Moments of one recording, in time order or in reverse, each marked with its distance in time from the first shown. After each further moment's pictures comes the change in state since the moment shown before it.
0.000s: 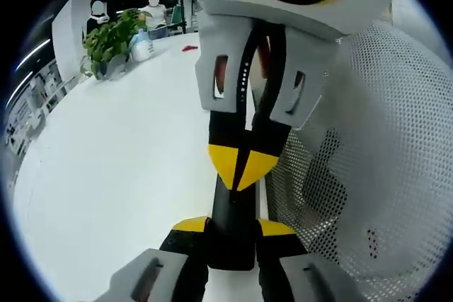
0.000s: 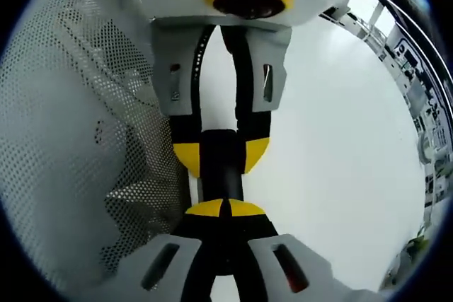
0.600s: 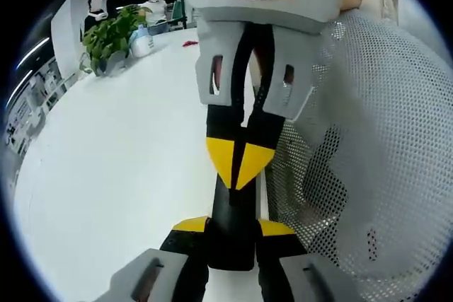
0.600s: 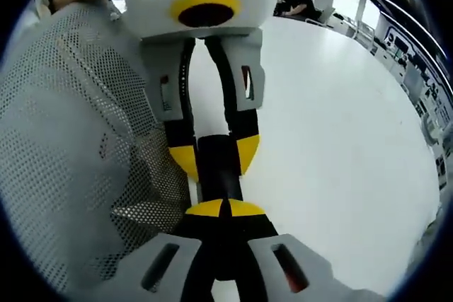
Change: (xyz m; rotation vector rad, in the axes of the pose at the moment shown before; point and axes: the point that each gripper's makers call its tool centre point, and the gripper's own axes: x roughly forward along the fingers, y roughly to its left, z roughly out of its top) left arm 0.000 0.000 0.000 -0.007 0.032 0.004; right arm -0.002 0.002 -0.001 0.002 -0.145 0.049
